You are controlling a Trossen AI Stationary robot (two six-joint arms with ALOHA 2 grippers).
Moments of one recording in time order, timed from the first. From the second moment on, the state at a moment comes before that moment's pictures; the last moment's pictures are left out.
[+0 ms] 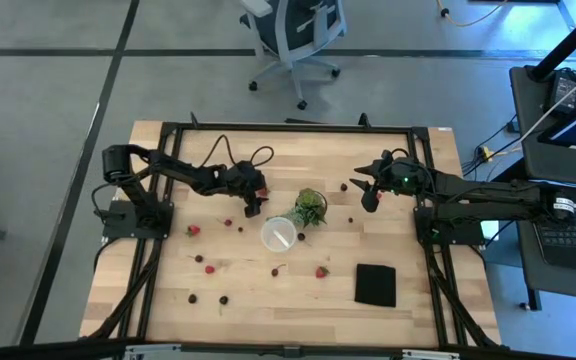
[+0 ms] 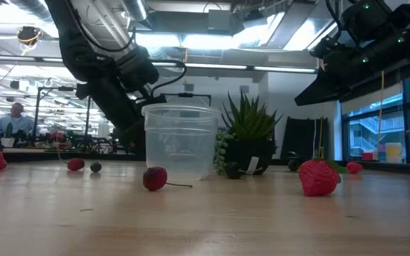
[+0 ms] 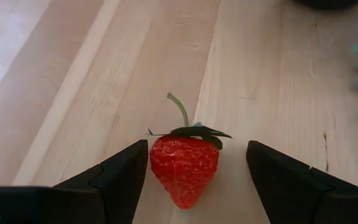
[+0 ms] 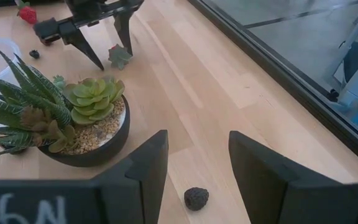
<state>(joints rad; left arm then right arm) 0.32 1.68 0.58 0.29 -0.02 0.11 -0.31 0.81 0.36 -0.01 0.13 0.02</state>
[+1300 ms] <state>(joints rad) 0.26 1.64 0.97 -0.05 -0.04 0.11 -0.31 0.81 0.36 -0.01 0.13 0.02</state>
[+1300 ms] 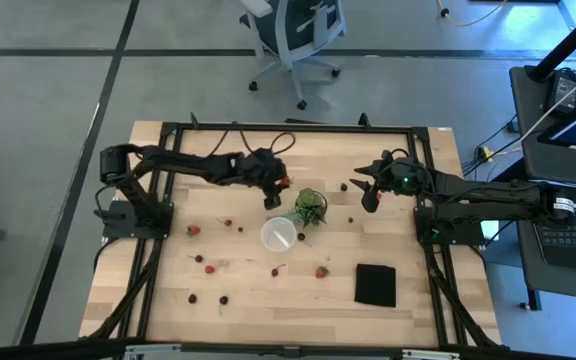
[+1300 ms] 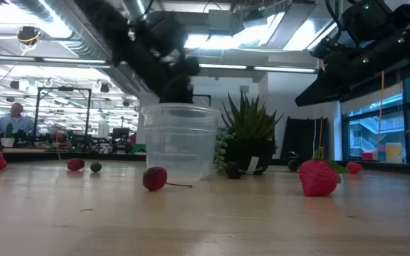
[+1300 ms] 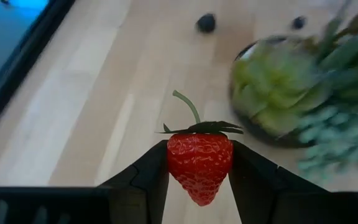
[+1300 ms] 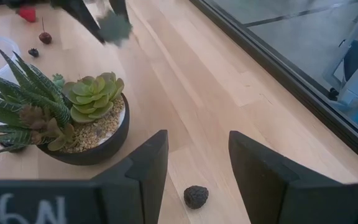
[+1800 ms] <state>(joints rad) 0.00 1.50 1.34 -0.64 -0.01 -0.01 -0.31 0.82 0.36 -0.01 0.13 0.04</state>
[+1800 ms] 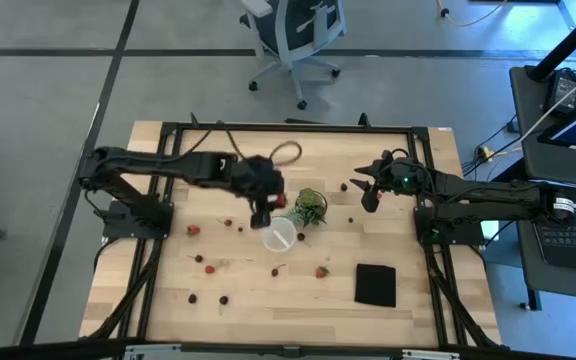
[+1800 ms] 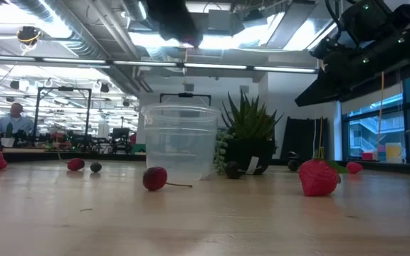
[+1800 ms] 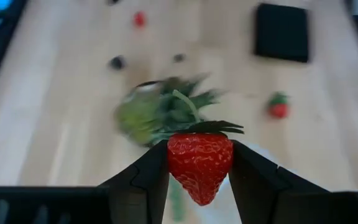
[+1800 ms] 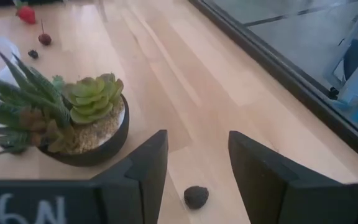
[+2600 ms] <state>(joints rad) -0.16 1.69 1.34 -0.75 -0.09 -0.13 -0.31 0.82 0.36 -0.02 0.13 0.21</state>
